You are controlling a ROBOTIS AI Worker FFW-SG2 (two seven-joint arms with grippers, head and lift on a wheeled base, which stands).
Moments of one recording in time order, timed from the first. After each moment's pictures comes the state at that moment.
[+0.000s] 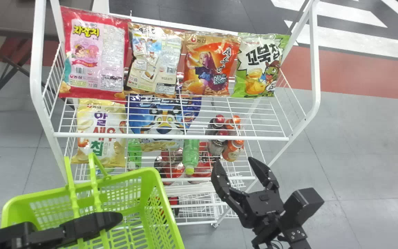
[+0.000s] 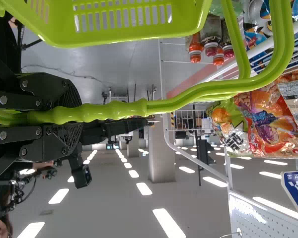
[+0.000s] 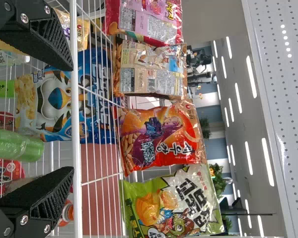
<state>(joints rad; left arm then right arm) 0.29 0.10 0.30 -1.88 1.00 1.57 -0.64 0.64 -0.01 -0.10 -1.93 -0.17 -0.12 0.27</state>
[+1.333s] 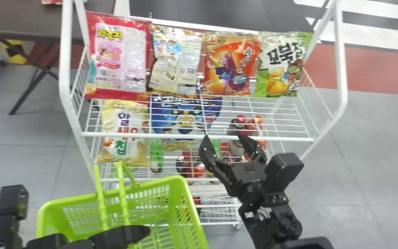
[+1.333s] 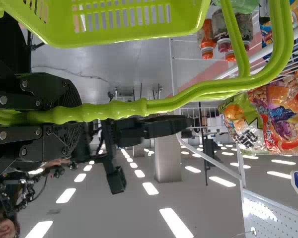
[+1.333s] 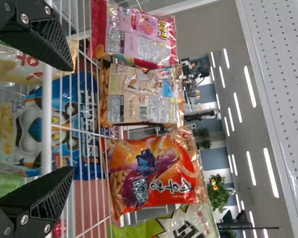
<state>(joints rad) 0.36 0.10 0.30 -1.96 1.03 1.57 -0.65 0.43 -0.02 0.08 -1.88 -0.12 0.00 0.12</state>
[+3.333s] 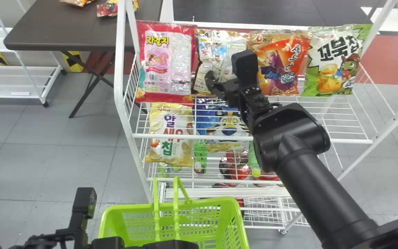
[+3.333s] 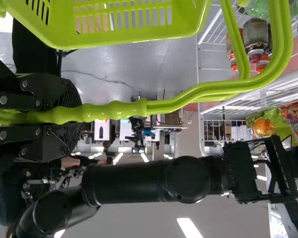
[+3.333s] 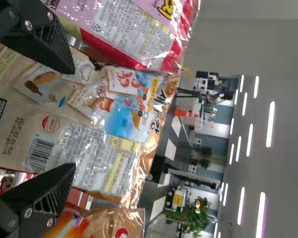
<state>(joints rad) 0.34 0.20 0.21 -1.89 1.05 1.57 -0.64 -0.44 0.00 0.32 -1.02 0.04 0.09 -0.02</state>
